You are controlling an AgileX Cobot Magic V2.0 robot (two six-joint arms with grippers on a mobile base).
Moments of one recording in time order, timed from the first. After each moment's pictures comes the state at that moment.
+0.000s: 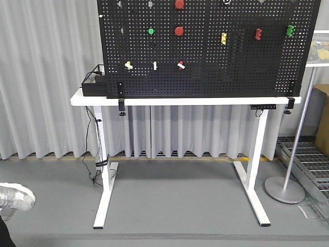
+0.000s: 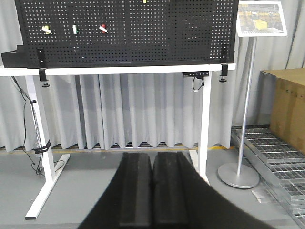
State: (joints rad) left arm -0.02 -0.01 0.03 -0.02 0.18 0.01; right arm -0.02 -0.01 0.03 -0.05 0.07 0.05
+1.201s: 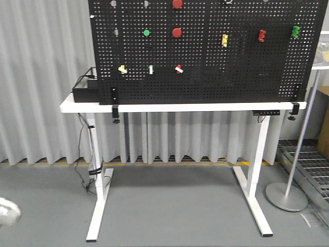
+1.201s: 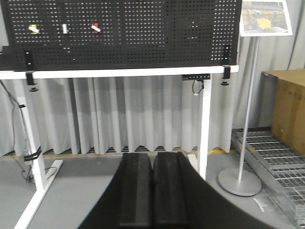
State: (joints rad) left arm -0.02 -0.01 0.03 -0.02 0.18 0.01; right arm -0.02 -0.01 0.03 -0.05 0.07 0.05
